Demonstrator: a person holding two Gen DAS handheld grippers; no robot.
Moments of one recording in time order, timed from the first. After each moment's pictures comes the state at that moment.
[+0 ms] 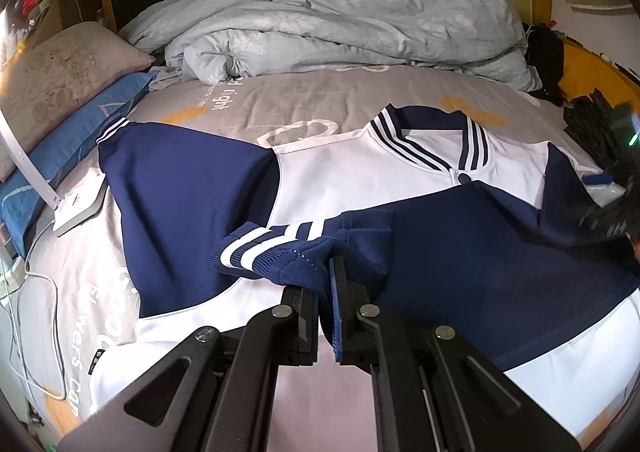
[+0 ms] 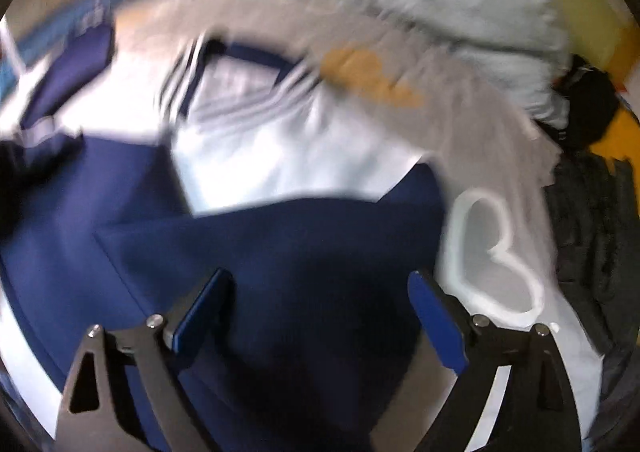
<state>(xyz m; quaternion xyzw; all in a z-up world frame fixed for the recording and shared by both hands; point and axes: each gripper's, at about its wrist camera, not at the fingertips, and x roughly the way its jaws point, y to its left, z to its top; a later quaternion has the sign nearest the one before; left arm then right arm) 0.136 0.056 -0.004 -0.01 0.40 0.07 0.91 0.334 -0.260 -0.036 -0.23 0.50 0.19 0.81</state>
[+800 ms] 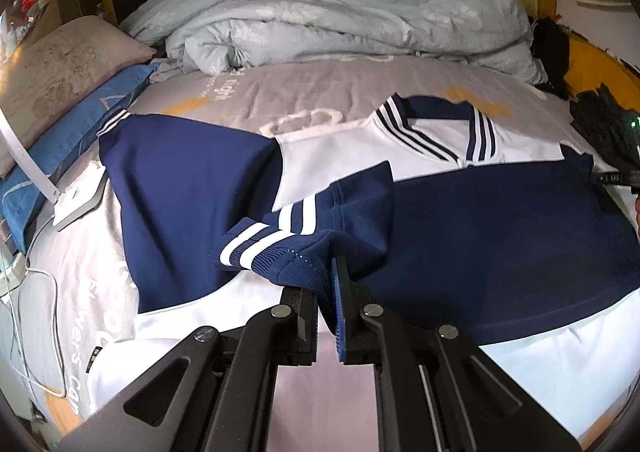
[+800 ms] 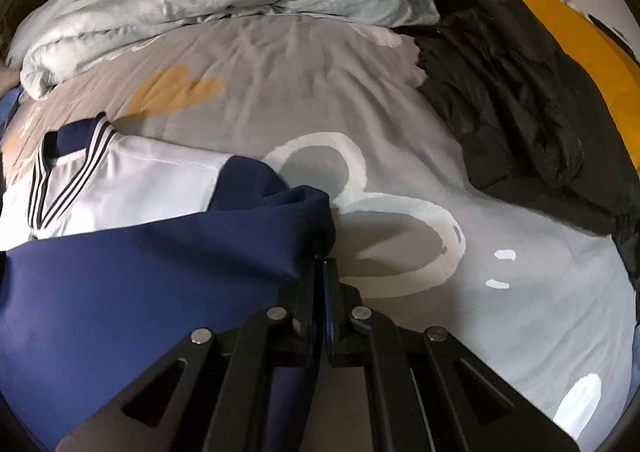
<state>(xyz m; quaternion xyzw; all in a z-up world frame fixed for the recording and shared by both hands) 0.142 0.058 -0.012 -0.01 0.42 0.07 0.91 0.385 -0.386 -0.038 -0.04 0.50 0.00 0.87</state>
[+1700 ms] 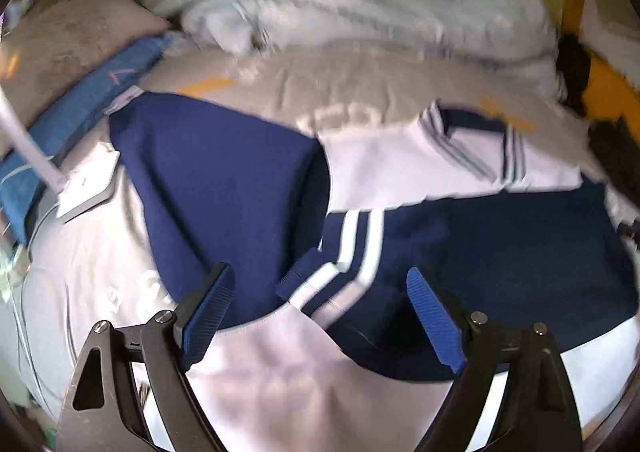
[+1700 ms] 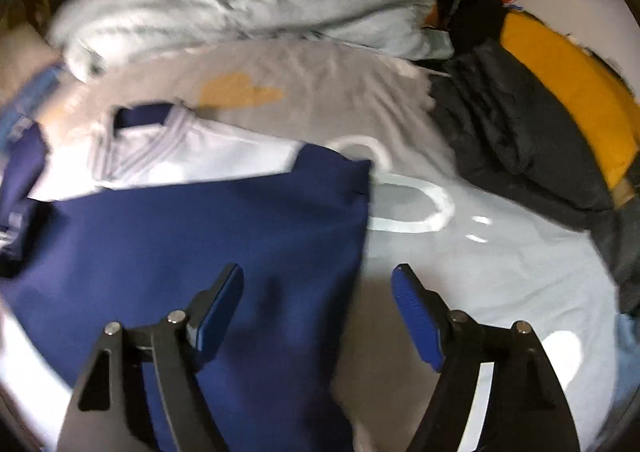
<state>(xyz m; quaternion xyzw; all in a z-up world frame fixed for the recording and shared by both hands) 0.168 0.118 -0.006 -0.04 0.47 0.07 0.88 0.307 -0.347 -0.004 -0.08 0.48 0.02 0.88</state>
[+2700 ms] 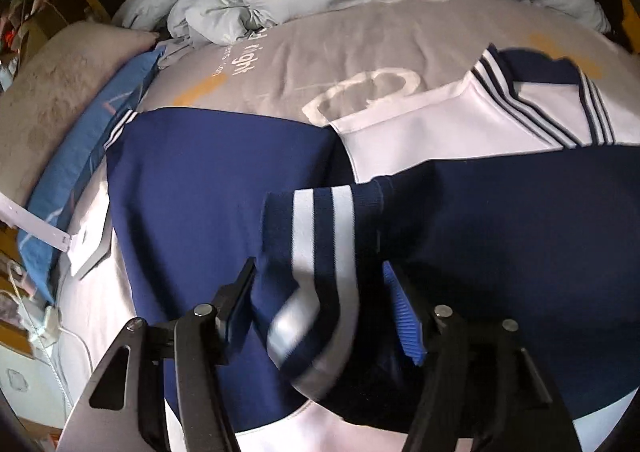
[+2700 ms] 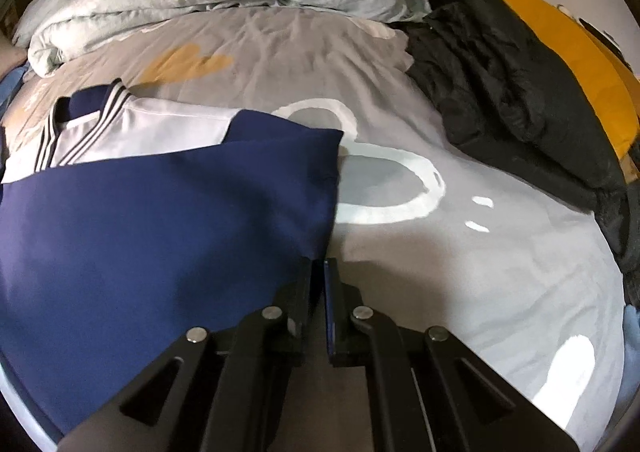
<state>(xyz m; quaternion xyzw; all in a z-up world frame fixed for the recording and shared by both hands) 0.243 0.107 -0.048 0.06 0.50 0.14 0.85 0.338 -0.377 -0.033 -0.07 0.50 0.00 0.86</state>
